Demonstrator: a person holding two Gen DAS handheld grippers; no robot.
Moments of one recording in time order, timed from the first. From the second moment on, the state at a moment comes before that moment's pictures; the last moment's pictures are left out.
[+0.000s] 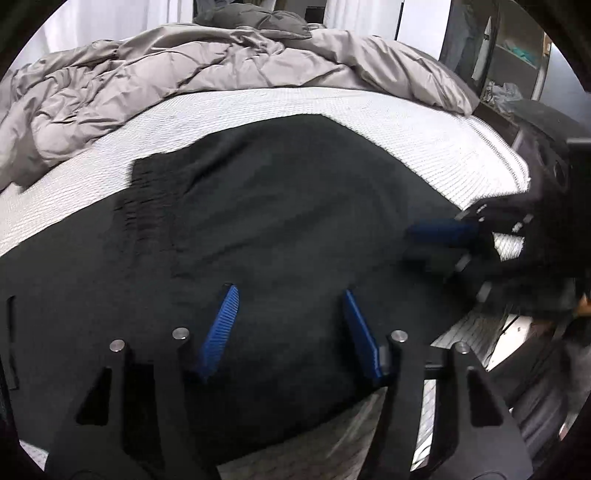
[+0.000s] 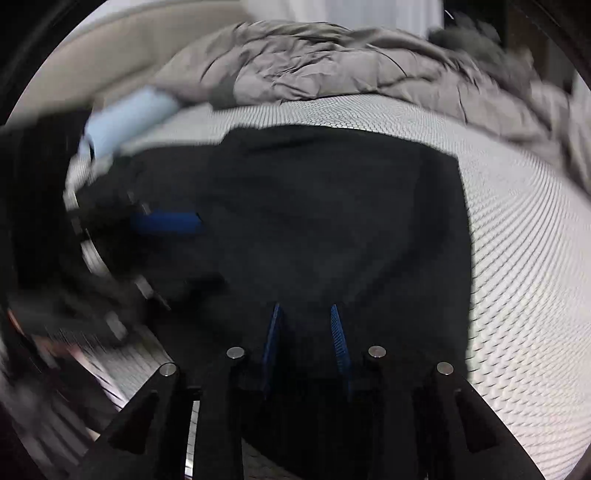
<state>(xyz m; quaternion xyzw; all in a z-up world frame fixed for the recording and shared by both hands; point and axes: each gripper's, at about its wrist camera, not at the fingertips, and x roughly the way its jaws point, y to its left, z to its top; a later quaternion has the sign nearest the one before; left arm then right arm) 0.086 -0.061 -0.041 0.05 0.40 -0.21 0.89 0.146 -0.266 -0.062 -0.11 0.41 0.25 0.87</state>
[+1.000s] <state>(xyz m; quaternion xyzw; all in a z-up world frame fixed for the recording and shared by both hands) 0.172 -0.073 -0.021 0.05 0.44 -0.23 0.87 0.214 -0.261 -0.029 -0.05 0.41 0.26 0.87</state>
